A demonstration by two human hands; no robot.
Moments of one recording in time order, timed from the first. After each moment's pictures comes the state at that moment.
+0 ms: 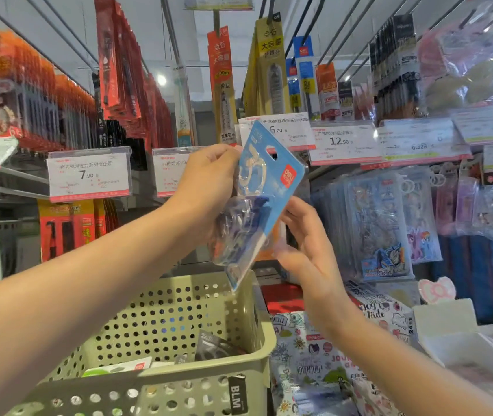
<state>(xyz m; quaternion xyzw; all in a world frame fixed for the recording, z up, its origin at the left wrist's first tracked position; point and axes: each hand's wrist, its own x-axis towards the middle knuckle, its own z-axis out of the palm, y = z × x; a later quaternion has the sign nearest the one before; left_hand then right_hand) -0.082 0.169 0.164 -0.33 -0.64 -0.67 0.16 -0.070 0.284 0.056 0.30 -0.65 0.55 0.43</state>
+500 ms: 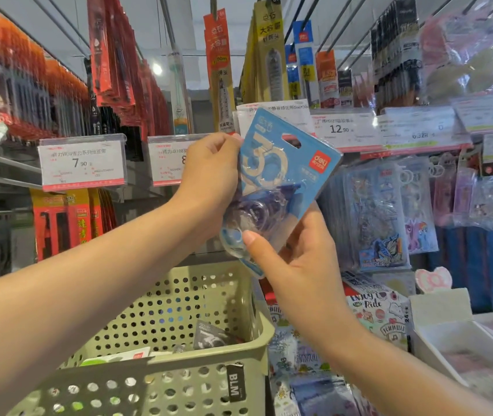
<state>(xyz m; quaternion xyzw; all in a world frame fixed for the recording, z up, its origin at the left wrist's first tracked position) -0.086 0.178 0.159 -0.32 -0.60 -0.71 0.18 -0.052 0.261 0.057 0.26 -0.62 0.59 0.44</state>
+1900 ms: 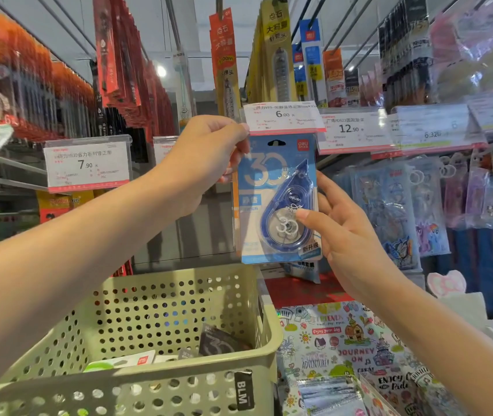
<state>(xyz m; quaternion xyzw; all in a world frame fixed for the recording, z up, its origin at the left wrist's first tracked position) -0.098 0.153 0.185 -0.38 -0.71 -0.55 0.22 -0.077 0.320 0.079 0.30 -0.62 0.65 0.32</state>
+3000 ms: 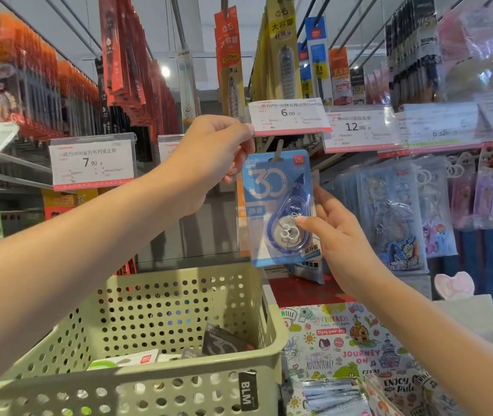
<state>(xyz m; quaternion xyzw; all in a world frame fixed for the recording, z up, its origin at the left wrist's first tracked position) -0.098 0.153 0.184 -0.38 -0.72 -0.54 0.22 -0.108 0.328 0.072 0.24 -0.65 0.65 0.32</state>
